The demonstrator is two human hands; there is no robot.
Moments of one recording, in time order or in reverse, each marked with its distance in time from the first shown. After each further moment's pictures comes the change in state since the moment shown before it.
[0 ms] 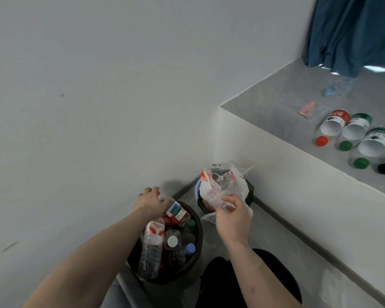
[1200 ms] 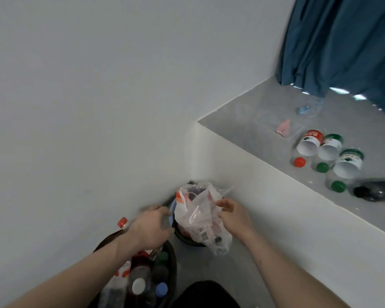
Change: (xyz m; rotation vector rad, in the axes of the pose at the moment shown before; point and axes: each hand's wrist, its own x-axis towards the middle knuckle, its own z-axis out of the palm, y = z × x) left_hand -0.002 0.090 -0.009 -0.031 -0.084 0.393; right_hand 0.152 0.015 -0.038 -0.314 -0.293 0.018
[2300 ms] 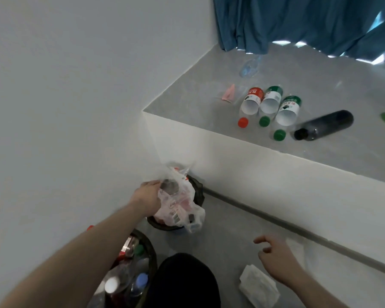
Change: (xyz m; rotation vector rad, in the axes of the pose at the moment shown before) left_hand 0.088 0.083 0.039 0.330 -0.094 0.068; right_hand -0.133 0.204 -0.111 -0.224 0.078 0.261
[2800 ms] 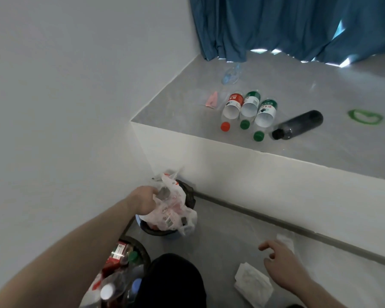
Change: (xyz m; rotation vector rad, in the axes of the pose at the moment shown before) left_hand -0.009 0.029 -0.036 0.033 -0.135 0.043; right_hand -0.033 0.030 -0.015 -0.094 0.061 -0.019
